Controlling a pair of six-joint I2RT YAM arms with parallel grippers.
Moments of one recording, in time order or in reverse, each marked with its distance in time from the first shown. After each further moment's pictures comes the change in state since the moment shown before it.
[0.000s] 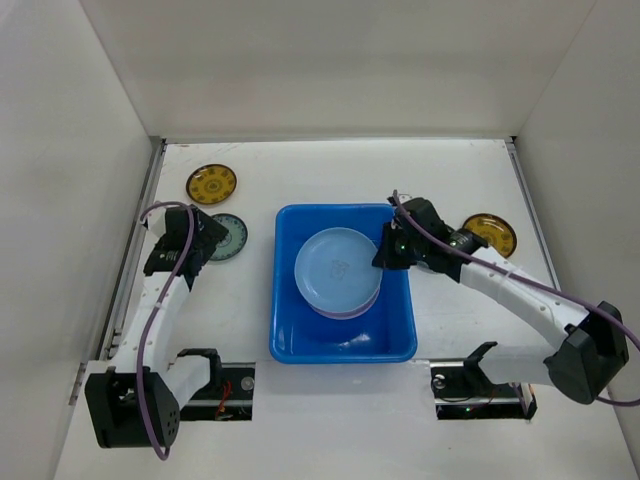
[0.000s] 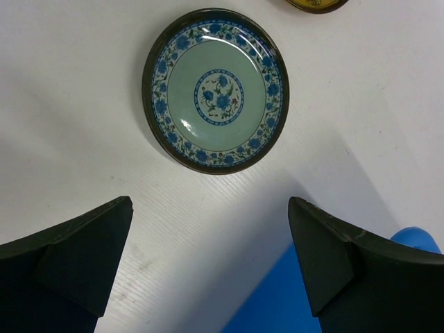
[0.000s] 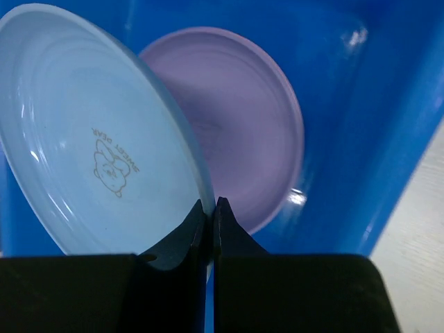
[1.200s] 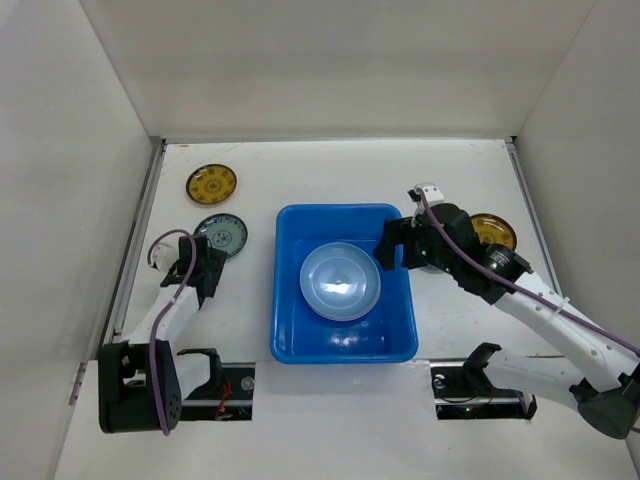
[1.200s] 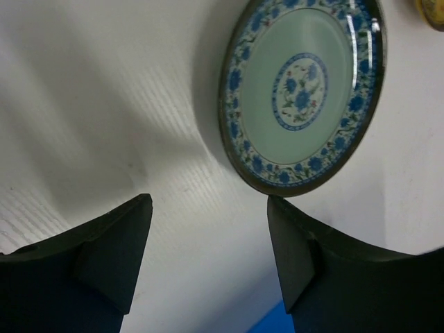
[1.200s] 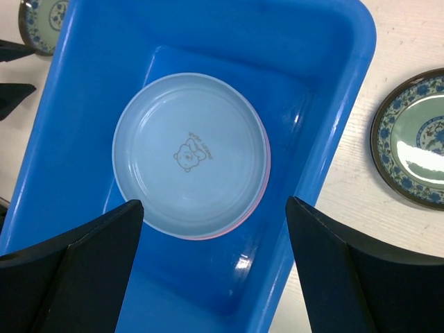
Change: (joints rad) left arm 0.027 0.074 -0.303 0.288 0.005 -0.314; right arm 0.084 -0.252 0.035 -0.076 0.218 -0.114
